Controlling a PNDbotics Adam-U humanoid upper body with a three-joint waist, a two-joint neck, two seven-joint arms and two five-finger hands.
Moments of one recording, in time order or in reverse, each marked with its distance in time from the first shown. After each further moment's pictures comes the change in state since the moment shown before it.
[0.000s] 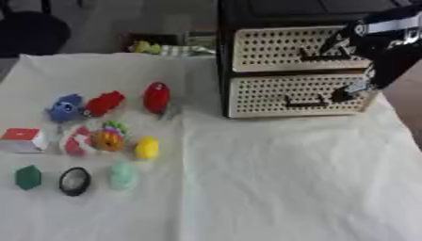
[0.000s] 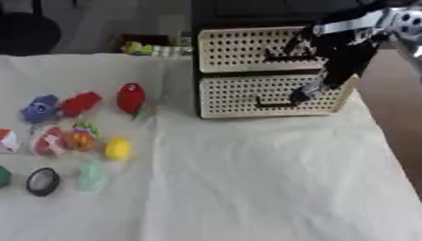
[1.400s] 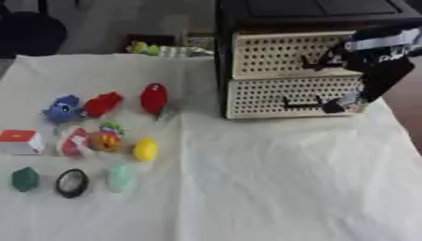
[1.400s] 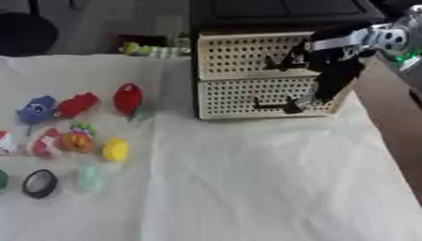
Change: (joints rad) left arm -0.006 0.000 -0.001 0.000 0.002 0.003 -0.003; right arm 0.024 -0.002 0.027 -0.019 0.037 -0.014 0.000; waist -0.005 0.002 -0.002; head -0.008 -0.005
